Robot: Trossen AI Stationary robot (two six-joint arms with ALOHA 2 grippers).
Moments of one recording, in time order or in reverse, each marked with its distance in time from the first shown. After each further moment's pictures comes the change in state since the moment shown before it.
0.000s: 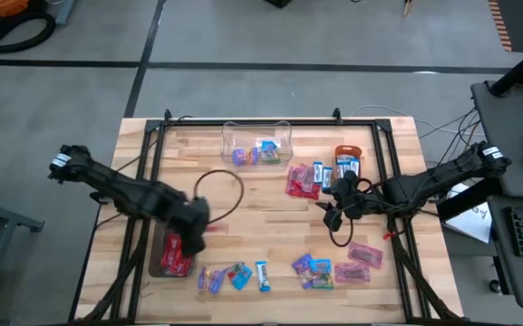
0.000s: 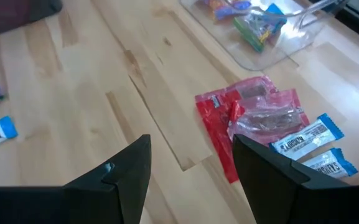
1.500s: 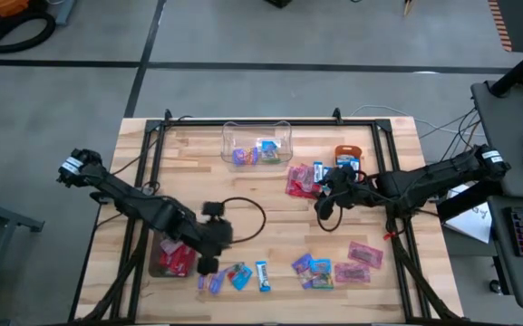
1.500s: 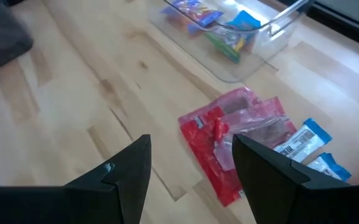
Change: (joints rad) left arm -0.085 0.126 -0.025 0.506 -0.240 0.552; right arm -0.122 0.051 0.040 0.036 -0.010 0.048
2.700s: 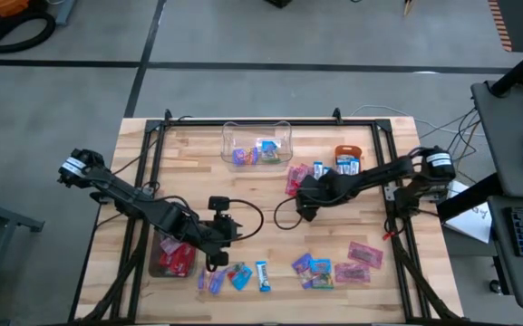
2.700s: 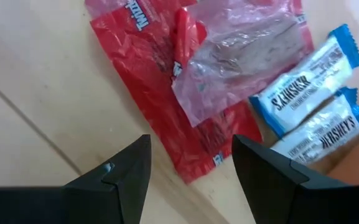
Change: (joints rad) left arm 0.021 0.003 -0.169 0.276 -0.238 0.125; right arm -0.151 0.553 0.164 -0.174 -0.132 -0.001
